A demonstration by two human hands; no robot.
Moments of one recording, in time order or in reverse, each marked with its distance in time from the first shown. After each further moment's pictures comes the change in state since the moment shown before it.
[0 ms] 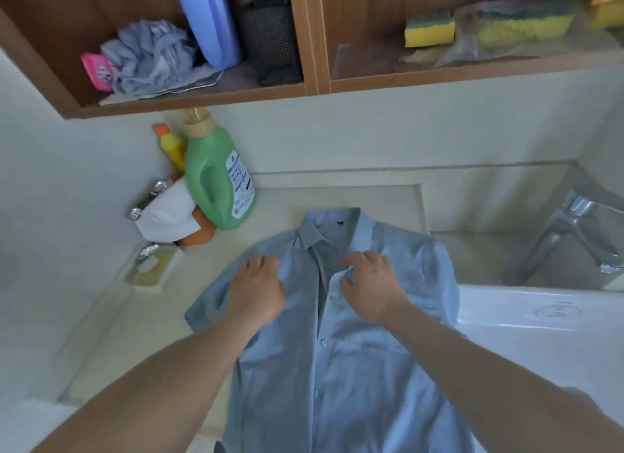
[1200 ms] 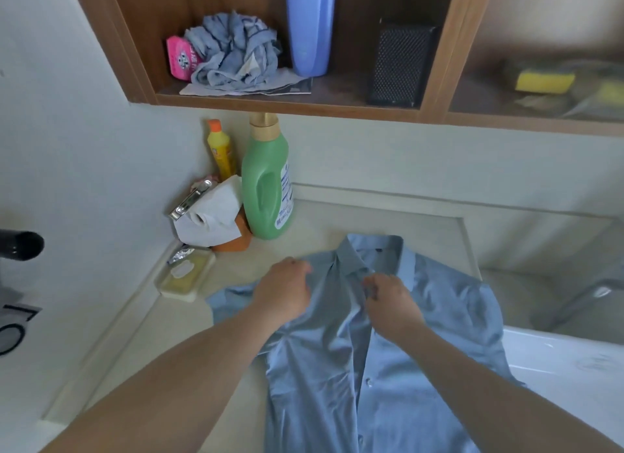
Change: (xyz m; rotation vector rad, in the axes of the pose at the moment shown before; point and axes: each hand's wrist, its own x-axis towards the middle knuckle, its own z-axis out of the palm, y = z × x) left_hand 0.045 -0.079 -0.016 -0.229 -0.063 0.119; right_hand 0.042 -0.071 0.051 -0.033 0.009 0.116
